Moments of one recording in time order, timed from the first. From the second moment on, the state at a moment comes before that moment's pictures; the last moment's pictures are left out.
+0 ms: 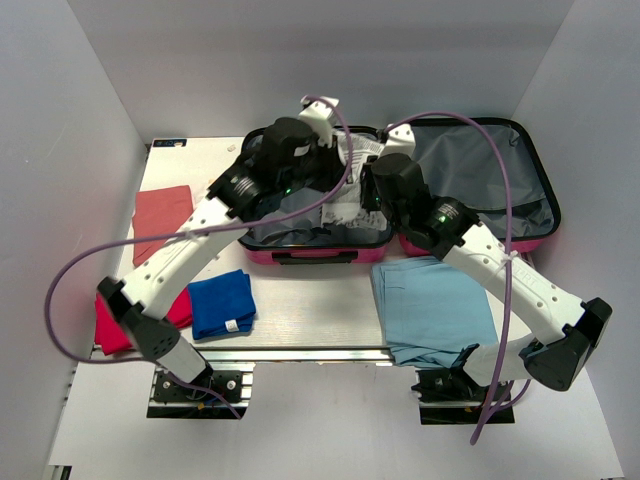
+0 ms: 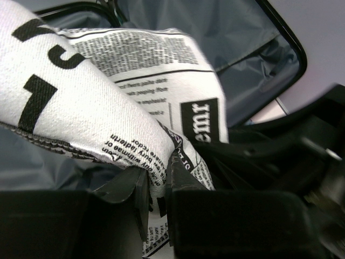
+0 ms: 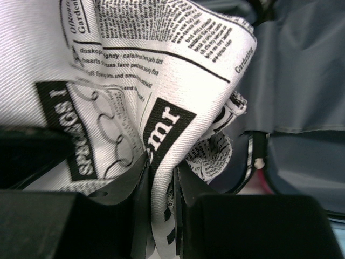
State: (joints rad) left arm -0.78 1.57 1.80 -0.60 -0.08 -0.30; right arm 0.84 1.34 1.45 -0.54 0.50 0.39
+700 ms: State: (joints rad) left arm -0.51 2.07 1.96 -0.53 -0.02 -0.22; right arm 0.56 1.81 1.61 -0.35 0.34 0.28
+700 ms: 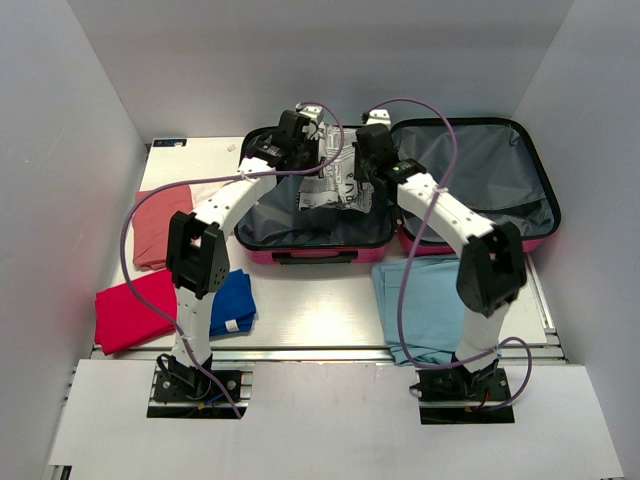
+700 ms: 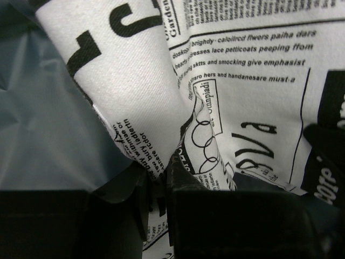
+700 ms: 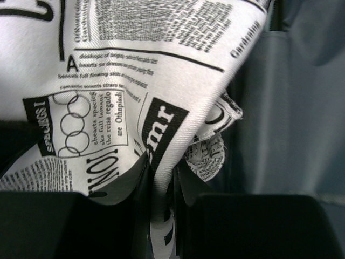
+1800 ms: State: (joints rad) left arm -0.33 2.33 2.04 -0.53 0.10 -0.31; right arm 0.43 2.25 2.03 -0.51 0.12 0.36
